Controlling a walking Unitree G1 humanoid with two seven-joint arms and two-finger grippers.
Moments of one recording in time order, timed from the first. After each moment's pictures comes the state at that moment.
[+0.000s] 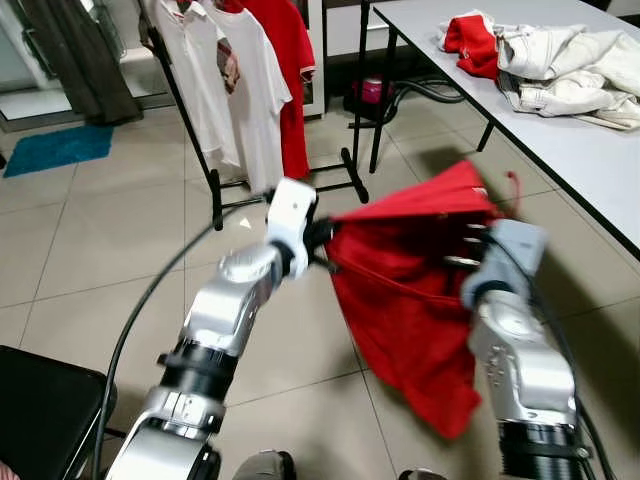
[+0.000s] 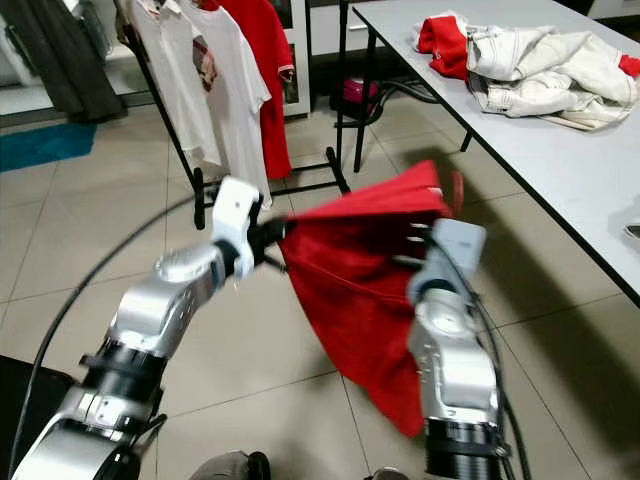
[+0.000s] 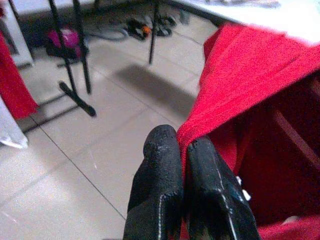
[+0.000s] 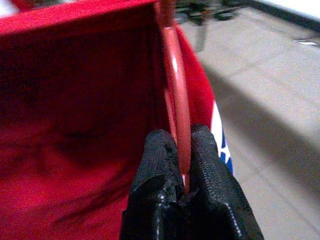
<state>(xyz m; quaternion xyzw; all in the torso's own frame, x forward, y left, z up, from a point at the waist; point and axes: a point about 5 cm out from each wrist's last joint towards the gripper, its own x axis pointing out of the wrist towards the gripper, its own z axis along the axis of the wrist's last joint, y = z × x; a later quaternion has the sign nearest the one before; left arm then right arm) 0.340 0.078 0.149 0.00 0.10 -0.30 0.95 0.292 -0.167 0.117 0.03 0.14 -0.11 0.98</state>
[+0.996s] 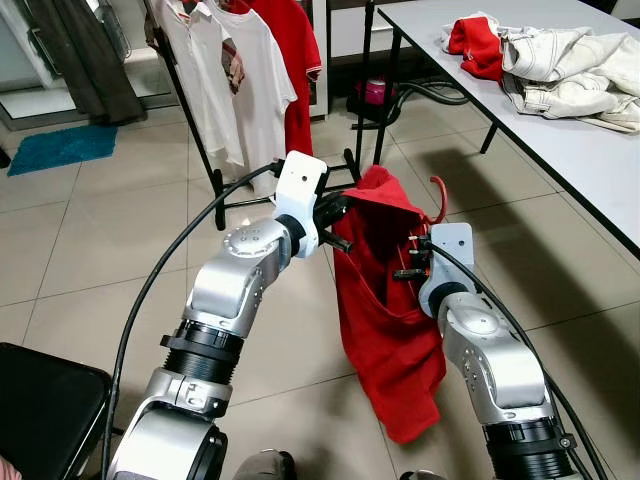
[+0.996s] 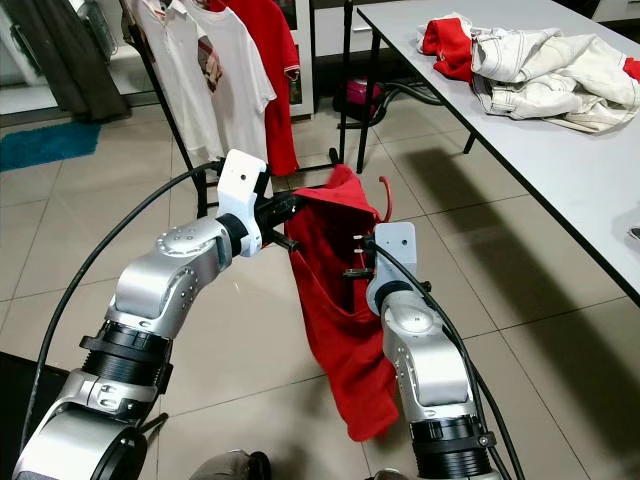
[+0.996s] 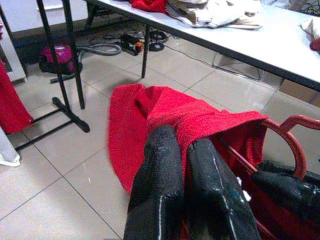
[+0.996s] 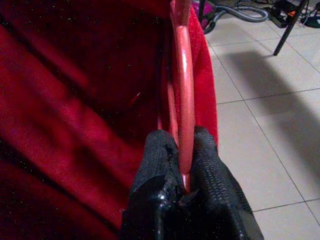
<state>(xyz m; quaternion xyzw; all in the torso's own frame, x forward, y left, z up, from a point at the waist) 0.340 0.066 0.172 -0.01 0.09 -0.33 0.94 0.292 -0.132 0.108 -0.02 0.17 0.03 0.98</state>
